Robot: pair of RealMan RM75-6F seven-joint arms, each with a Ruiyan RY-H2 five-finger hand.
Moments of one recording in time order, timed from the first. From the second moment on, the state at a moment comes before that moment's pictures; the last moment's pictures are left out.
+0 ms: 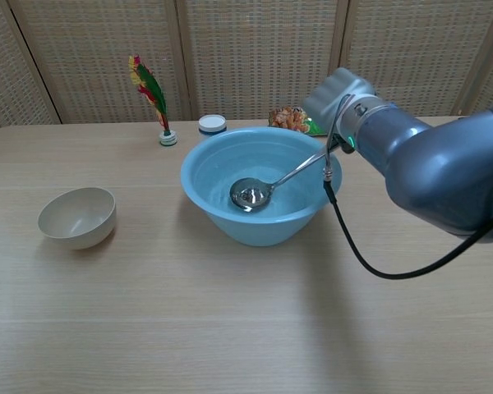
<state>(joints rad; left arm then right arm) -0.12 -1.04 -0.08 -1.68 1.26 1.31 0.01 1.23 -1.84 0.13 -1.09 -0.40 1.15 -1.29</state>
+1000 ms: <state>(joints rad) -0.12 -1.02 -0.07 -1.70 1.28 1.30 -0.01 1.19 -1.62 0.45 -1.52 -0.05 1.32 -1.40</state>
